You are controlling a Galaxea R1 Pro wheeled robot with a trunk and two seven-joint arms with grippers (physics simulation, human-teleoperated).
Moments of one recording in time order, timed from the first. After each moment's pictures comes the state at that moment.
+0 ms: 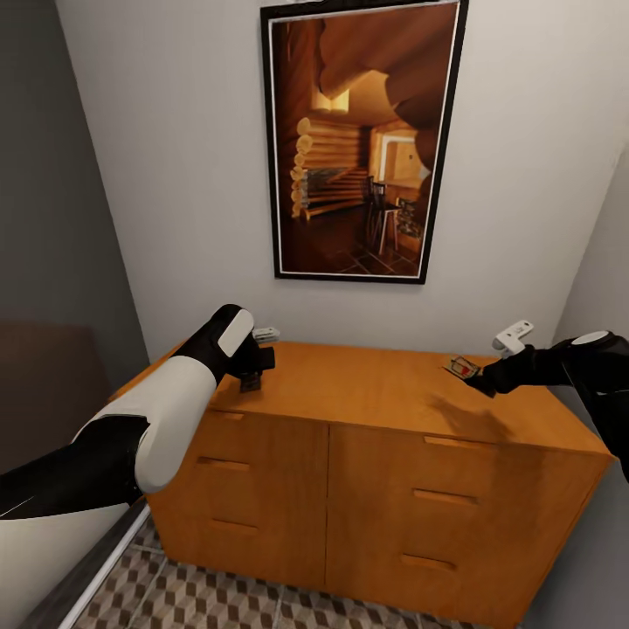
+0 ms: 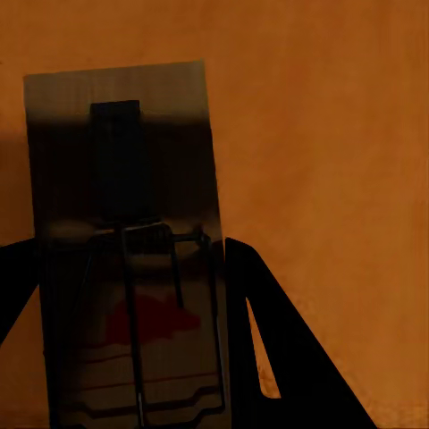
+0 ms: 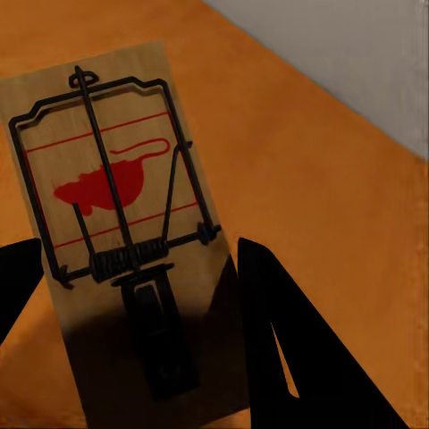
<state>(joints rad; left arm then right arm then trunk) -1.34 -0.17 0.05 -0.38 0.42 1.04 0.46 -0.81 -0.53 0.10 -1.50 0.45 1.04 1.00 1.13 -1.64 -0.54</state>
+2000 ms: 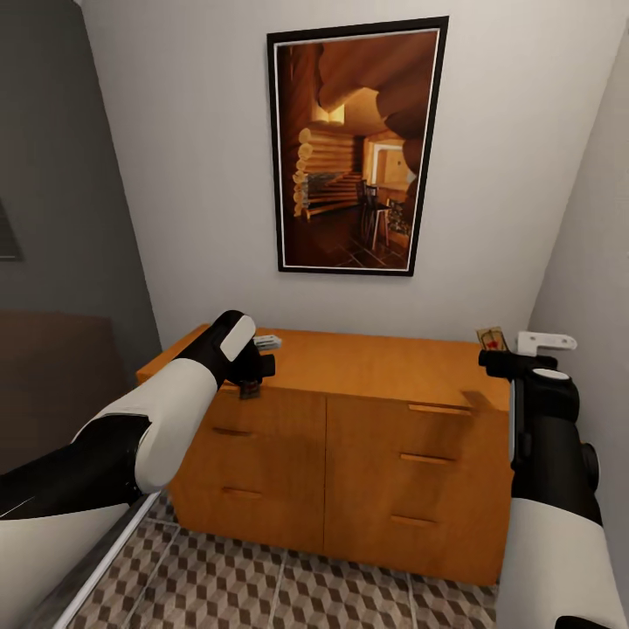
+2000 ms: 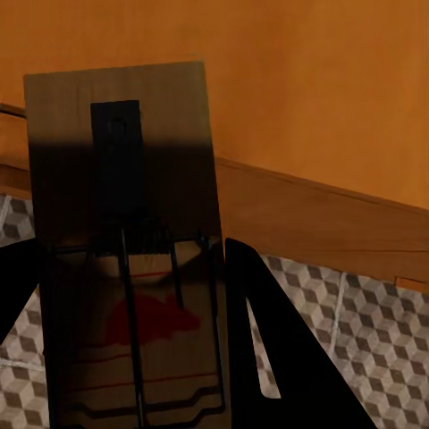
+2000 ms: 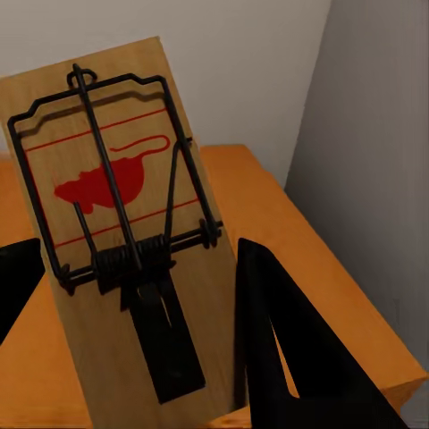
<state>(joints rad) -1.34 -0.17 0.04 -0.33 0.41 1.04 0.45 -0.75 0.03 -0.38 -1.50 0.45 0.78 0.09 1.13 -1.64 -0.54</state>
